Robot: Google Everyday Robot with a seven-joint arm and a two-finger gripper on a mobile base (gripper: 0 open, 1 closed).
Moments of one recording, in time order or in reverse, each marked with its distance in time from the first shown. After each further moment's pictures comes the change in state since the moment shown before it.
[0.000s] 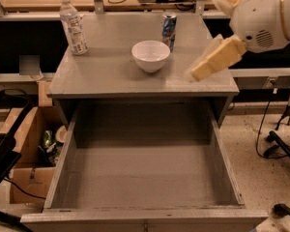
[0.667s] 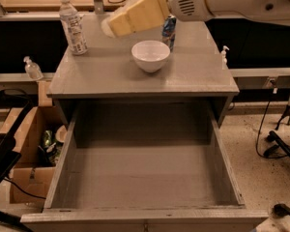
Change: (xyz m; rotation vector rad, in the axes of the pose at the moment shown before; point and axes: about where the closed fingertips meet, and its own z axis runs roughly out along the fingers) arm -0.136 0.005 0.043 0.122 -0.255 0.157
